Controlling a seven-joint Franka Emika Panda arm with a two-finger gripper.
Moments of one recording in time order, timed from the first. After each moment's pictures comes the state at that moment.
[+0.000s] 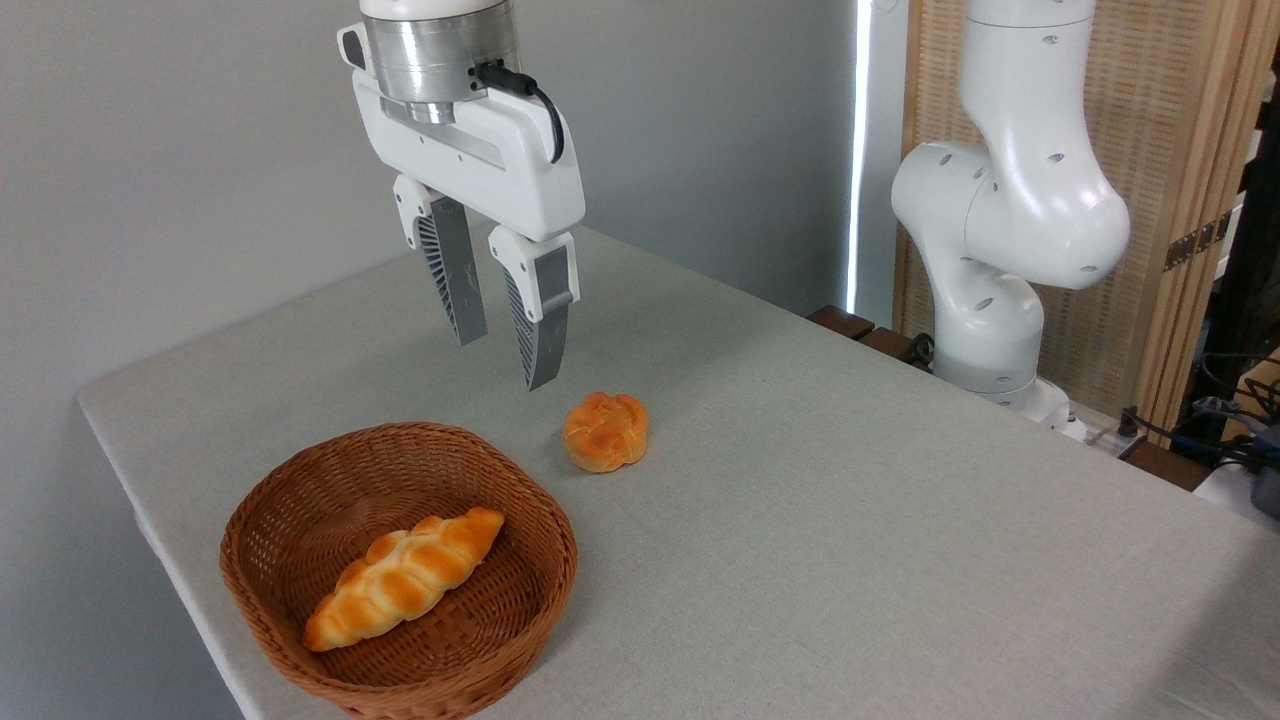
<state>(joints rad) -0.09 -0.03 0.02 -1.66 -0.07 1.66 0.66</state>
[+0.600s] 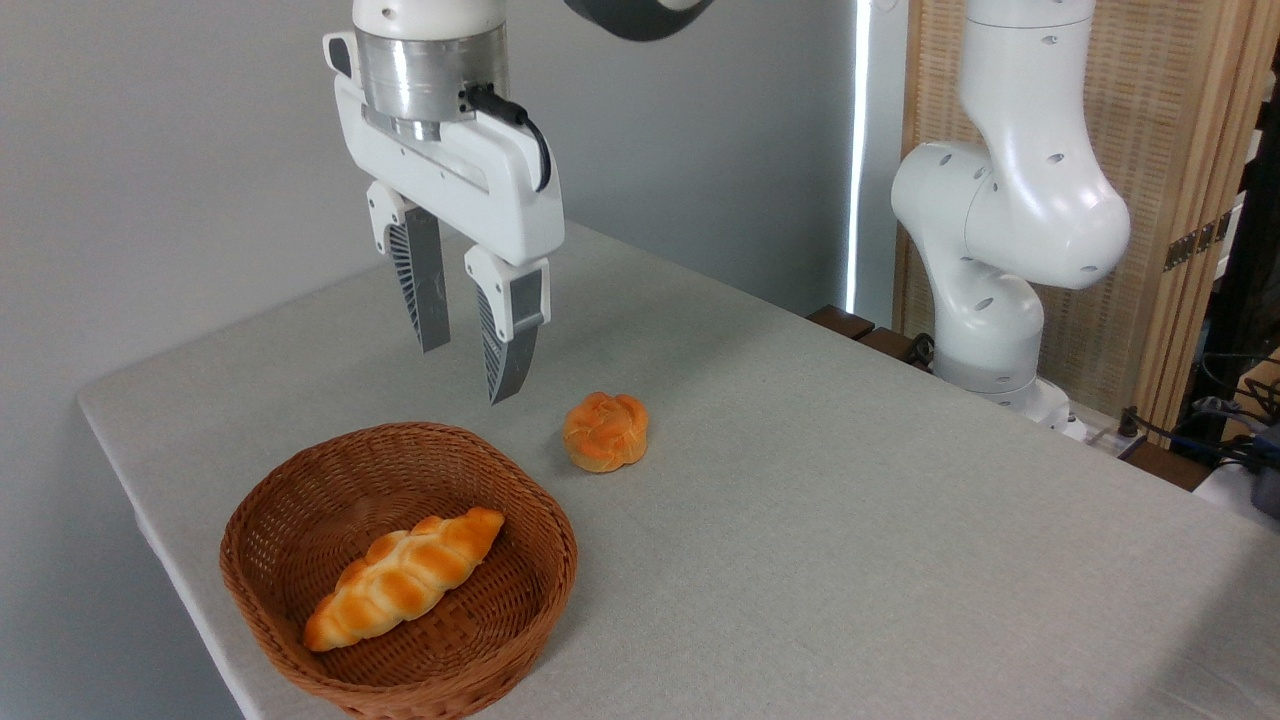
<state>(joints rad) -0.09 -0.02 0.02 -1.71 -0.14 1.79 0.66</state>
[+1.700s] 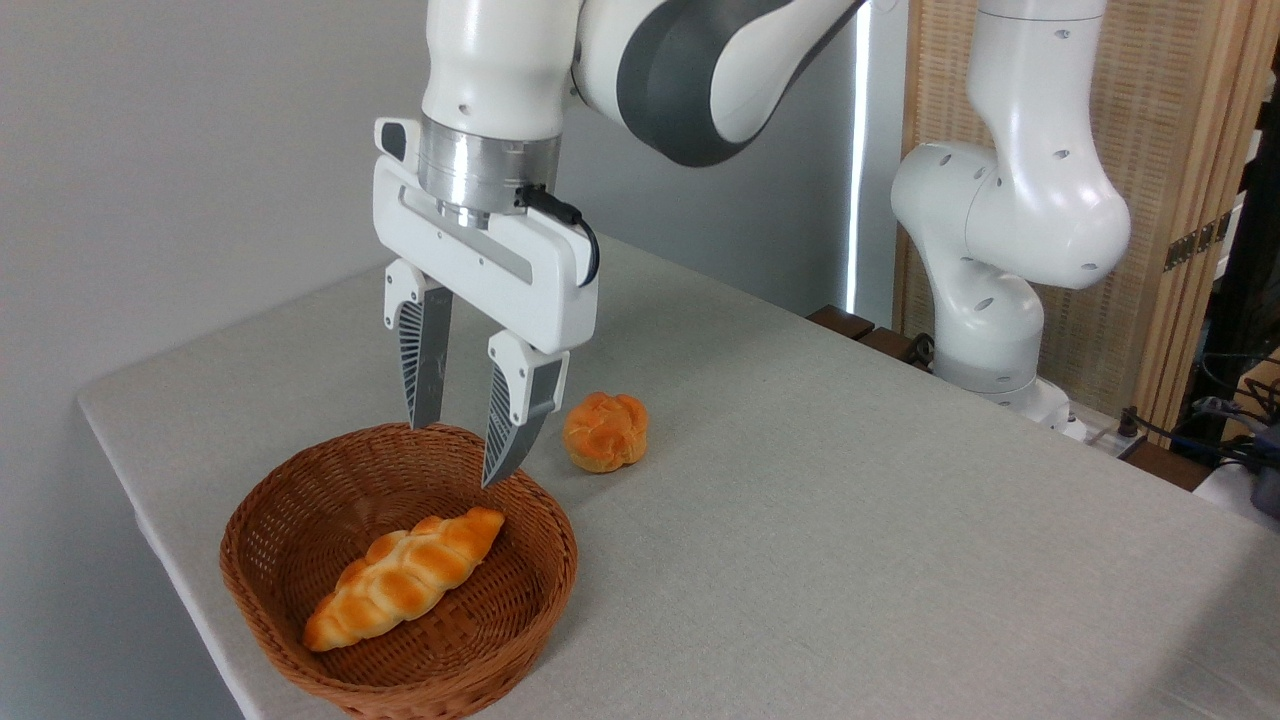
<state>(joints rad) -0.08 -0.11 0.02 -2.02 -0.15 2.21 0.65</state>
